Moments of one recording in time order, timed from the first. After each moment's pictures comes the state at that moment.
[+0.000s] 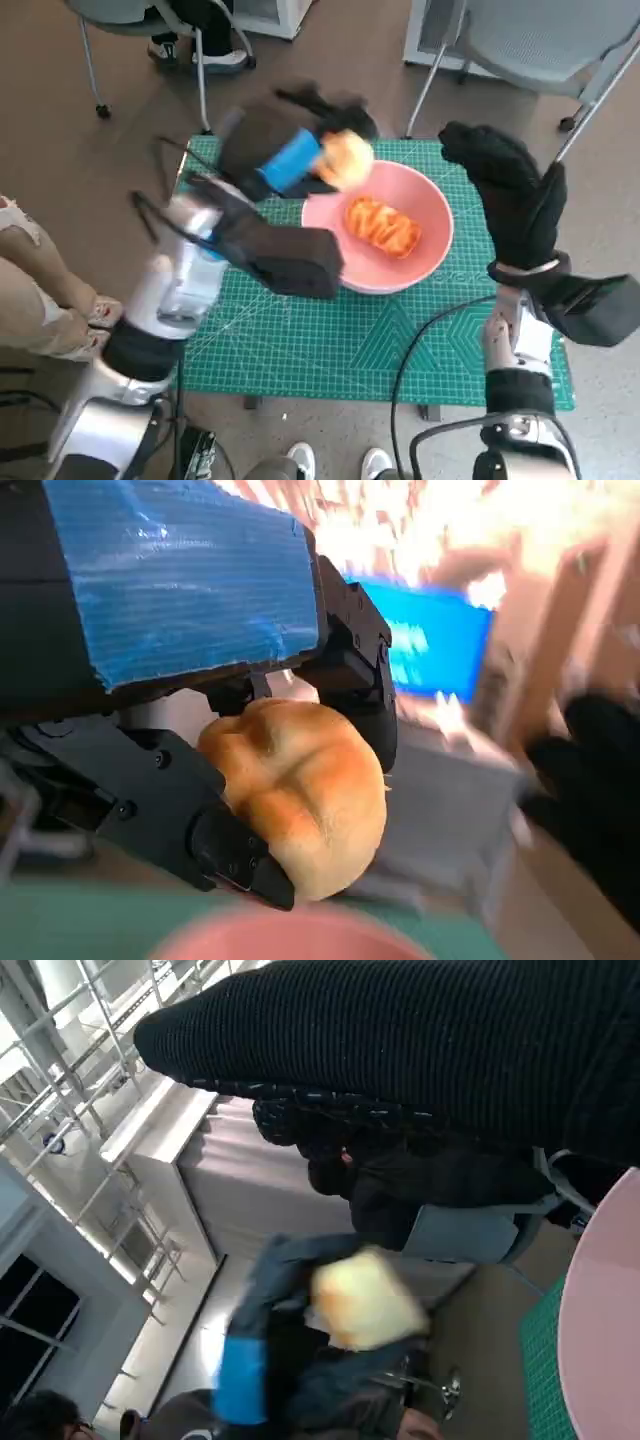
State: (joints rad) left arm -0.88 0.32 -0.34 0.26 0.58 -0.01 -0.17; right arm -0.69 -0.12 -0.25 0.68 0.39 -0.68 0.66
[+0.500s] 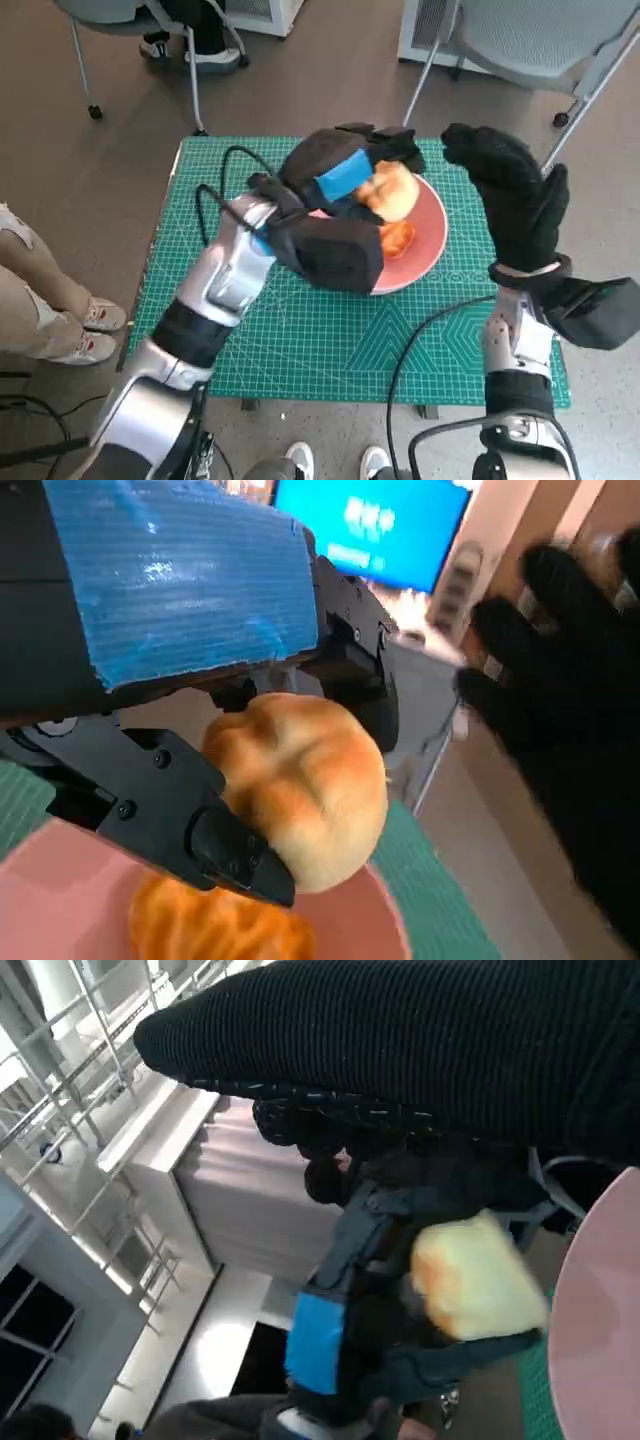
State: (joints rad) left arm -0.94 0.22 -0.35 0.48 0.53 -0.06 -0.23; right arm -0.68 -0.12 -0.26 0.67 0.39 -0.68 0.65
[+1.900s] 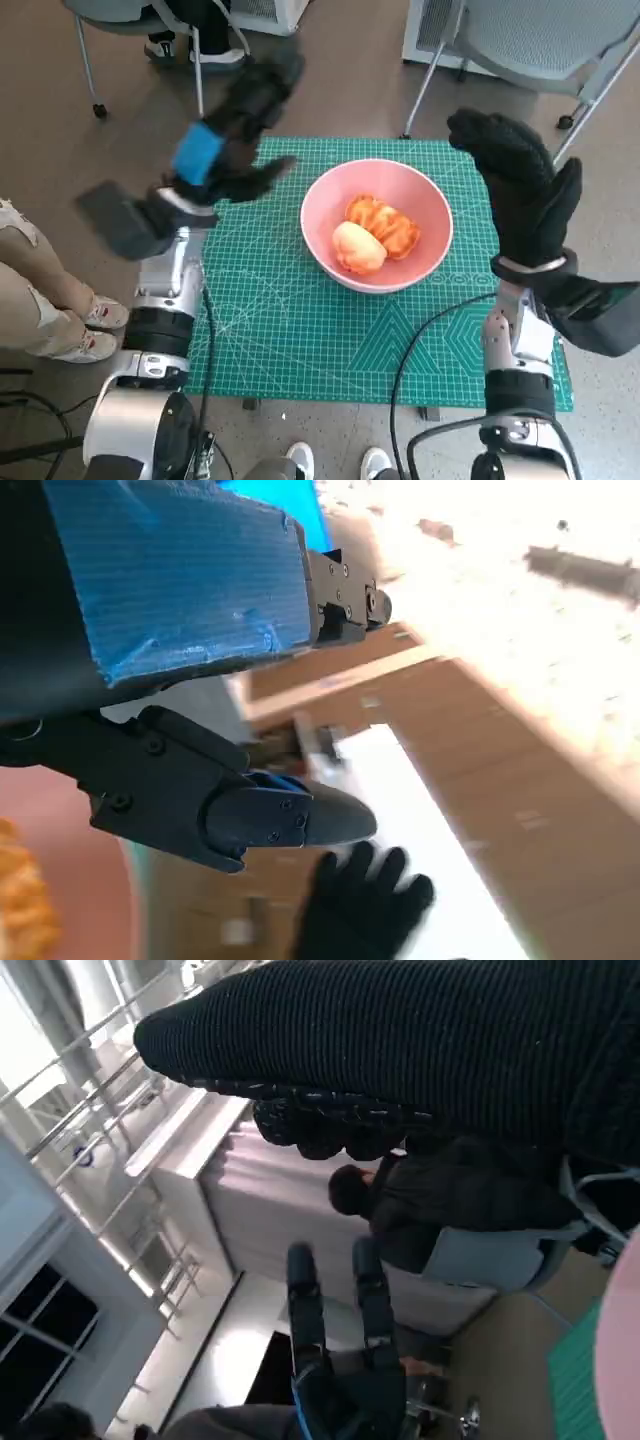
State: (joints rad) left arm -0.83 0.22 0.18 0.72 -0.40 -0.51 -0.66; right arm -0.69 -0.11 -0.23 0.56 0.39 -0.67 0.59
